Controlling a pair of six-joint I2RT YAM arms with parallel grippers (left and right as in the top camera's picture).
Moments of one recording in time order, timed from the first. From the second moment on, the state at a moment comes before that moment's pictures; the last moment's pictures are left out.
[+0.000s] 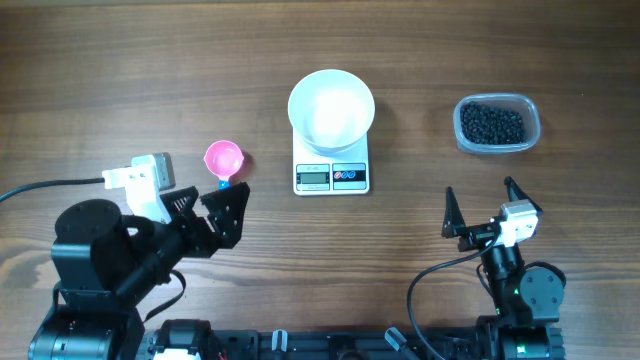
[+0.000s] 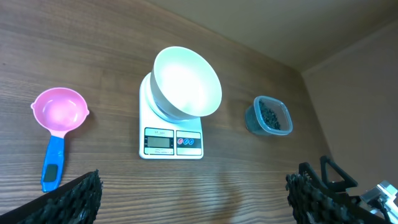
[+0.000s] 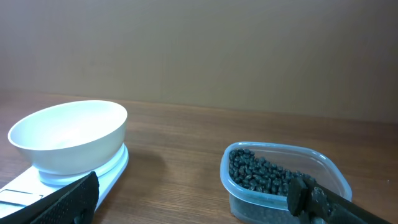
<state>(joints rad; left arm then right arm) -0.05 0.67 1.06 -0.95 0.41 -0.44 0.01 0.02 0.01 0.01 -0.15 -0.03</state>
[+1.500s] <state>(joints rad) -0.05 0.96 1.06 -1.07 0.09 -0.44 0.01 0.02 0.01 0.01 -0.15 -0.03</state>
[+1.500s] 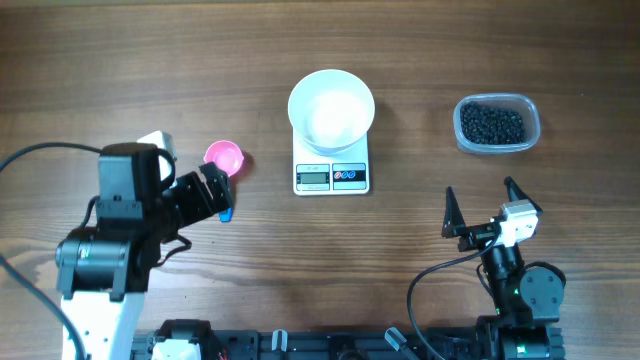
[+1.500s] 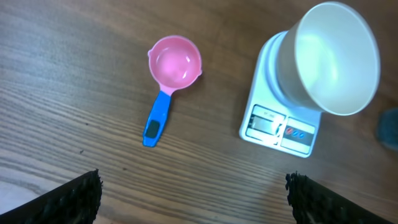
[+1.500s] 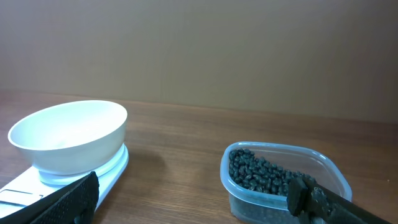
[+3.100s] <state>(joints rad) 0.22 1.25 1.06 -1.05 0.06 -0.46 0.01 0.02 0.01 0.01 -0.15 -0.03</state>
